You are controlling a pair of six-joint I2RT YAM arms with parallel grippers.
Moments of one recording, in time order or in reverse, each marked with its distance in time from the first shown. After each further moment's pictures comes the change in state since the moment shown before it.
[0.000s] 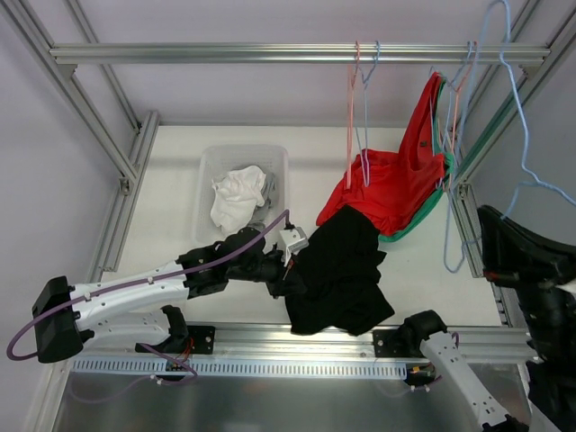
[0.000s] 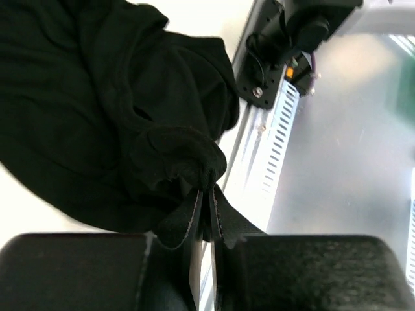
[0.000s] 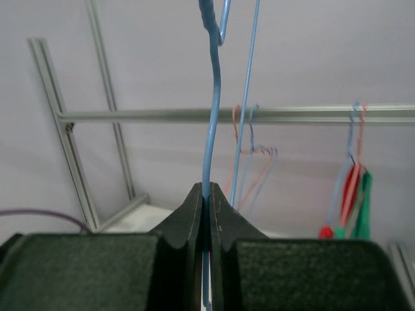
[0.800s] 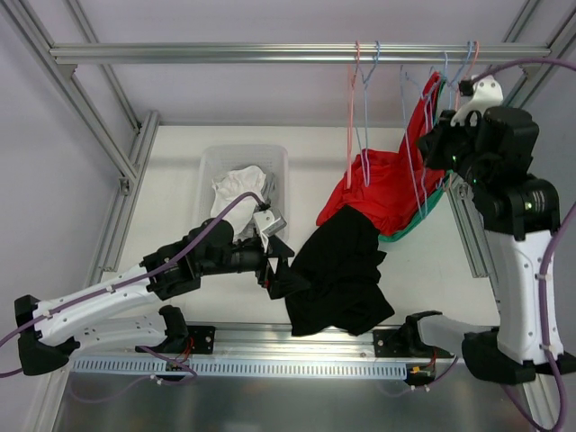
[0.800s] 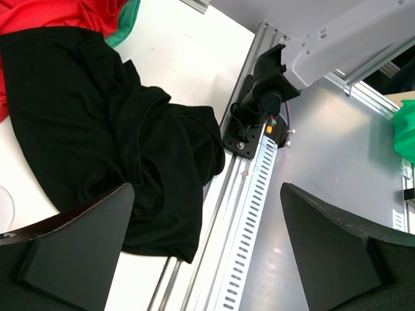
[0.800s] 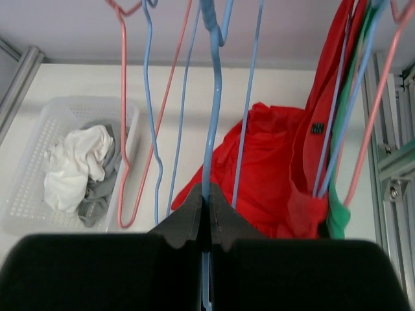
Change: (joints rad) left arm 0.000 -0.172 0.138 -0.095 -0.102 -0.005; right arm -0.112 0.787 0.505 -0.578 0.092 -0.006
